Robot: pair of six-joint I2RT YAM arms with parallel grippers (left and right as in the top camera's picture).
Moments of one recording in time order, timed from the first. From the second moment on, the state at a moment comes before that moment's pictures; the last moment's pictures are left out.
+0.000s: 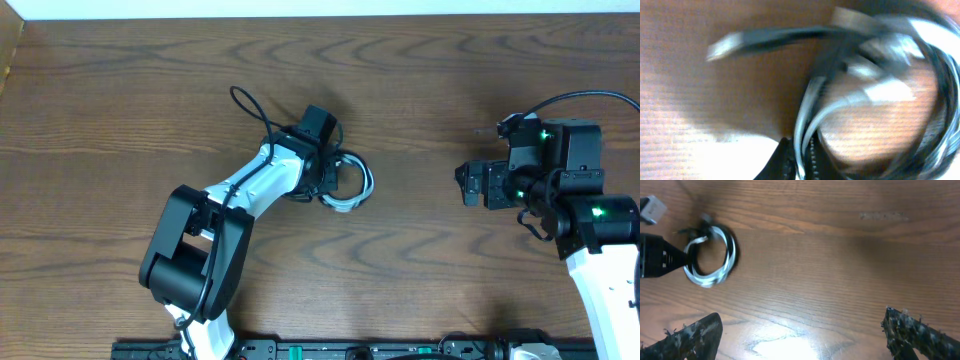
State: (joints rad) left arm -0.46 1.90 1.17 -0.62 0.10 -0.54; right arm 0.05 1.12 1.04 -0.86 -0.20 0.02
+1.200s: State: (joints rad) left arm -0.58 1.70 1.17 -0.72 0.31 -0.30; right arm 0.23 1.61 1.03 -0.80 -0.41 0.03
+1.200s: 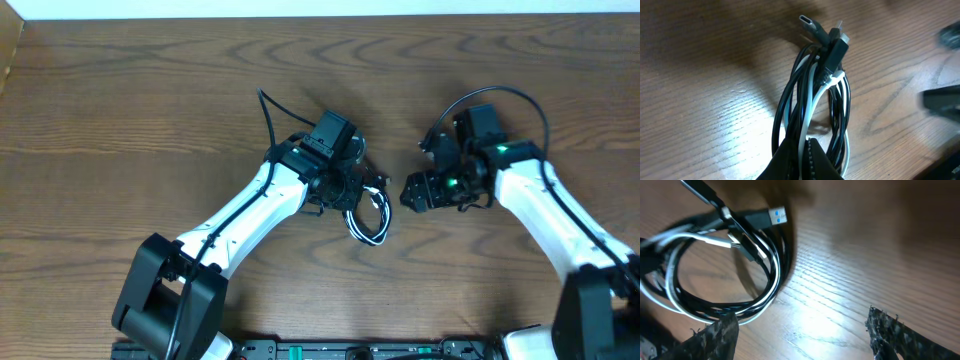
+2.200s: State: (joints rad) left arm -0.58 1.70 1.17 -0.66 0.46 -0.65; right arm 0.42 1.77 1.03 -0.64 -0.33 0.27
